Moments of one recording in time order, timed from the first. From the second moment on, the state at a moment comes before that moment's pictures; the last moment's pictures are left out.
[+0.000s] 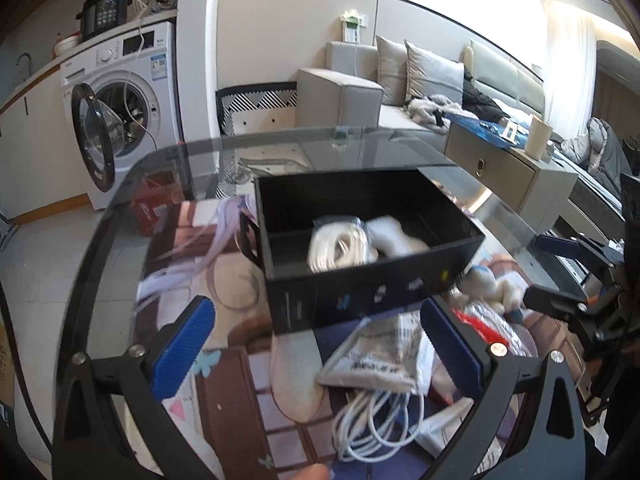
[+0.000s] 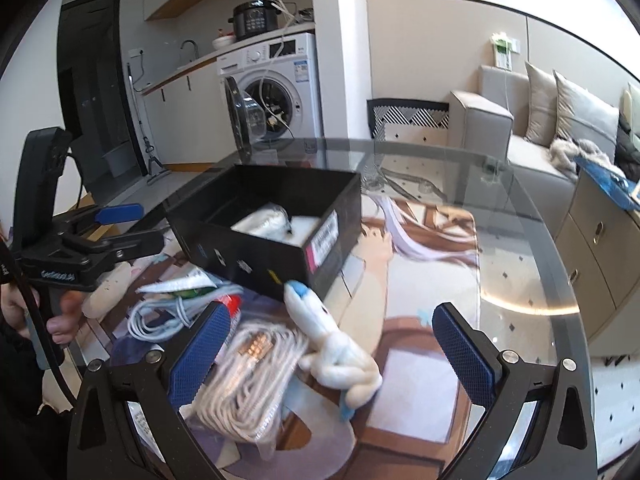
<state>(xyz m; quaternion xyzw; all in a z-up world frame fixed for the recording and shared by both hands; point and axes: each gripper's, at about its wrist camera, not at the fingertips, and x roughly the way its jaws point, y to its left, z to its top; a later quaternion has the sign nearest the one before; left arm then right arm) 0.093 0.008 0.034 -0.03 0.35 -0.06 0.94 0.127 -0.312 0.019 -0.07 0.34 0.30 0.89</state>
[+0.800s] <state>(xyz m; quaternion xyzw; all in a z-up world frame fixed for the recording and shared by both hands) 0.106 0.002 -0.004 -0.06 0.41 -0.10 0.90 0.137 -0.328 -0.007 -0.06 0.38 0.29 0.87</state>
